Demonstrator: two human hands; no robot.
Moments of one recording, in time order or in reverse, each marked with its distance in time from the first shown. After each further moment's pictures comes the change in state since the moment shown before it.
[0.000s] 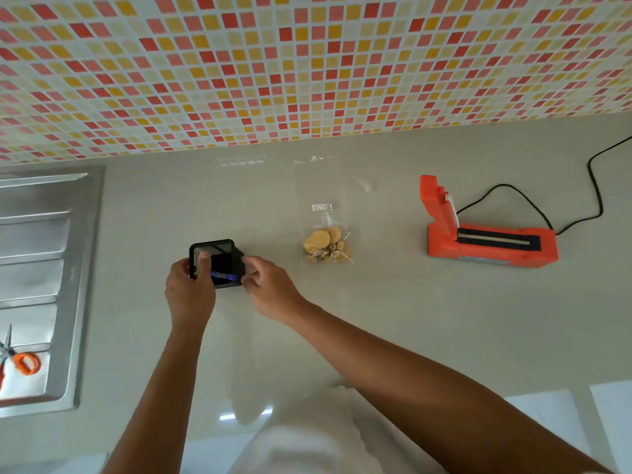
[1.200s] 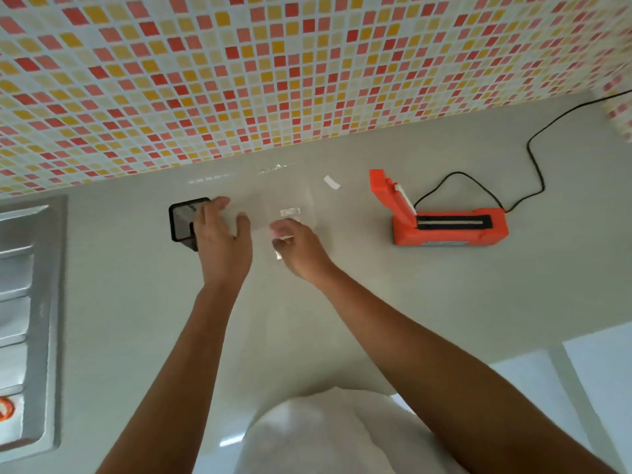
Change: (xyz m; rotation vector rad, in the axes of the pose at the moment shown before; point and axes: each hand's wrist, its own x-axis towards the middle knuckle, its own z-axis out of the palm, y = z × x) left_hand -0.034 0.109 0.050 -0.054 0.002 0.604; right_hand 0.001 0.013 -0.101 0.130 0.323 0.060
